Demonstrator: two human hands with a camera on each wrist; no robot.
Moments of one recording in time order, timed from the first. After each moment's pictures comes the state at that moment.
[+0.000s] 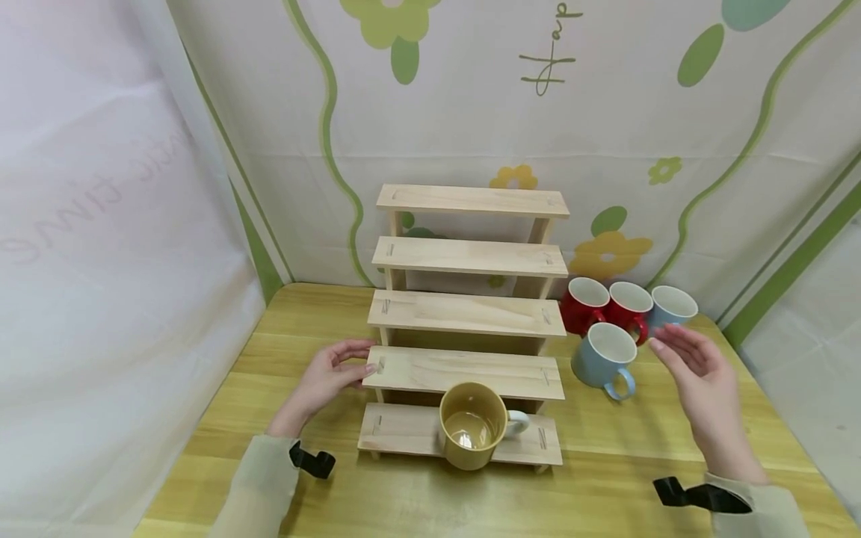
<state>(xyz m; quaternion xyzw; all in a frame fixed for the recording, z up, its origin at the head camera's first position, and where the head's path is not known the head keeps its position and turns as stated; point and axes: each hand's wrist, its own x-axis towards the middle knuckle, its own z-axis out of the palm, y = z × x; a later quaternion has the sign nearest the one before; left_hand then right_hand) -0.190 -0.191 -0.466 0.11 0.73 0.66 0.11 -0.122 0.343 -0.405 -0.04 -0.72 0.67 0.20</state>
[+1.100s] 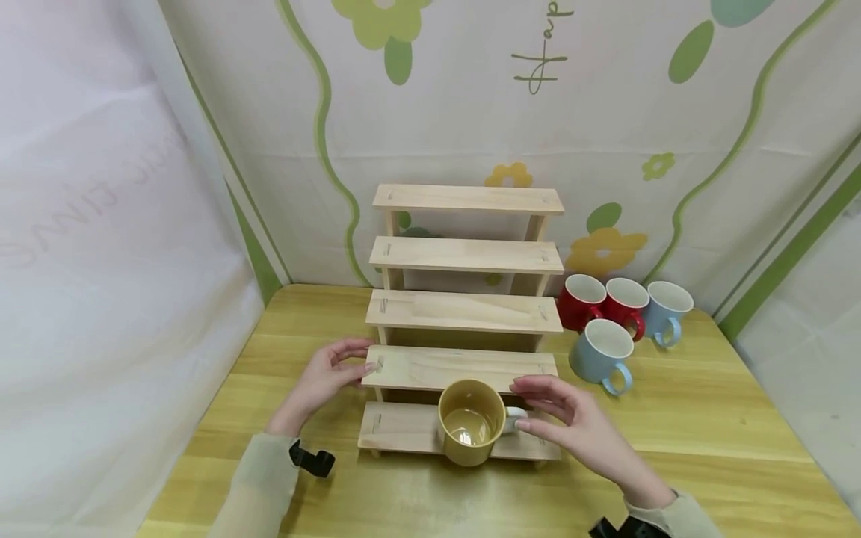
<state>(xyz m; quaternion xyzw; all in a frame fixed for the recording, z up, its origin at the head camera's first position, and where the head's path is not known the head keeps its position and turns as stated) -0.192 -0.192 -0.465 0.12 0.74 0.66 0.11 -0.095 0.223 -0.427 0.23 -0.75 0.61 -0.03</state>
